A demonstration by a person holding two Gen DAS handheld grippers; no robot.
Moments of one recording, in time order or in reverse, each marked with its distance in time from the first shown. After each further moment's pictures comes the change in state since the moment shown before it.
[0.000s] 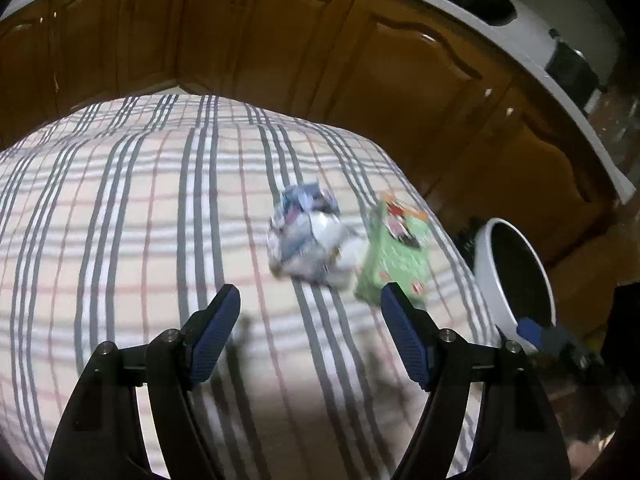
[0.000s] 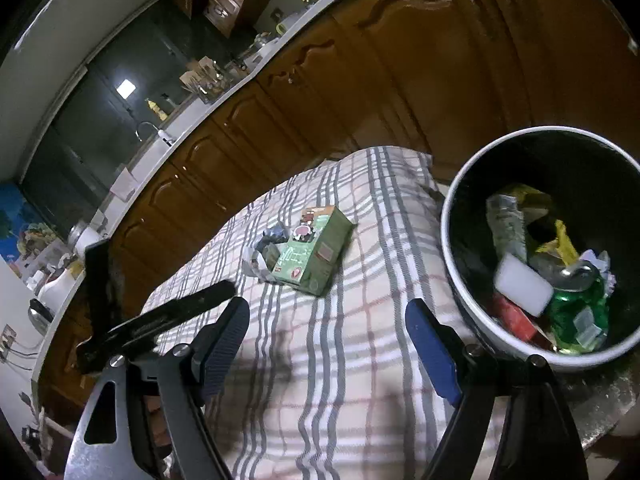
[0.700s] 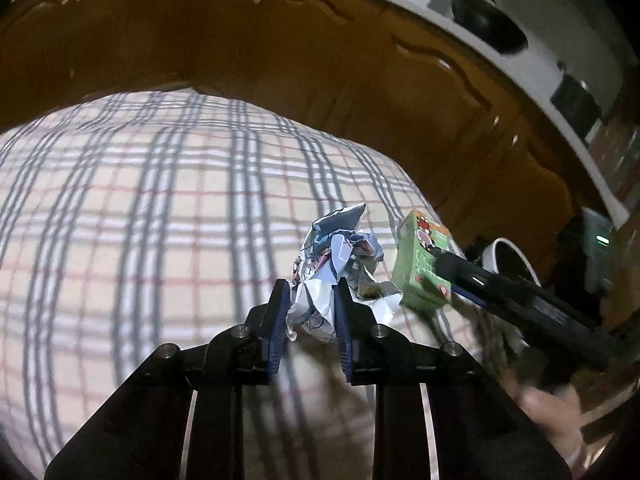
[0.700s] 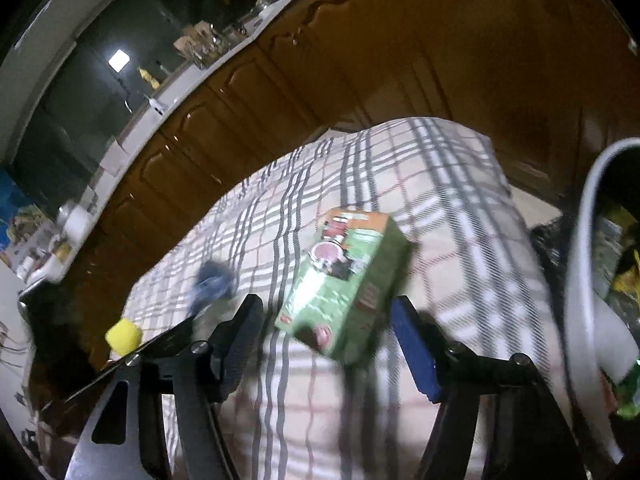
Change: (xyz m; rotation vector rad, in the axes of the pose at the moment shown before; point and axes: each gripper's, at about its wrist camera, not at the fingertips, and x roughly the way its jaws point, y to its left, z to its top) left arm -0.034 0.046 -0.019 -0.086 -0.061 -0.038; right arm 0.104 0.033 0.029 -0.042 0.121 -0.023
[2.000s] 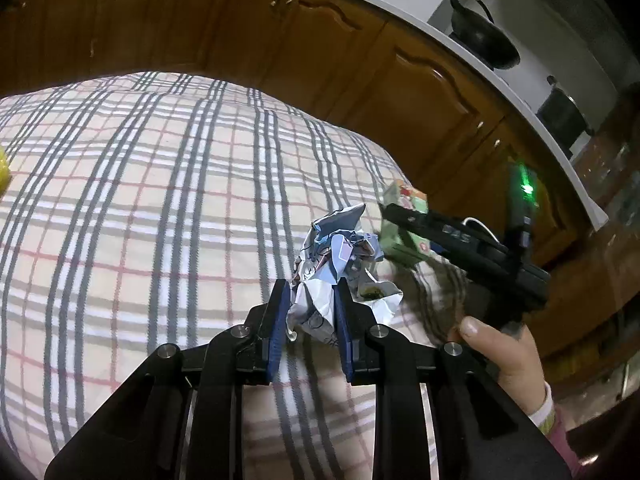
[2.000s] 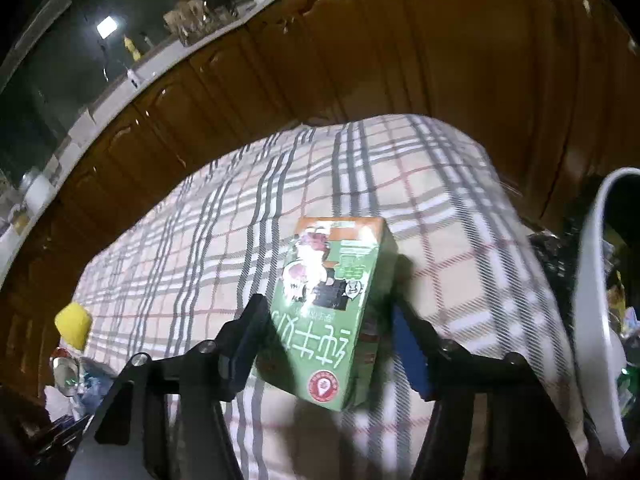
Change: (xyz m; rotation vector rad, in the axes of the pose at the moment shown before) left arm -0.057 0.000 -0.050 -0.049 0.002 -0.029; right arm 0.011 0.017 -0.009 -0.082 -0.007 -0.159
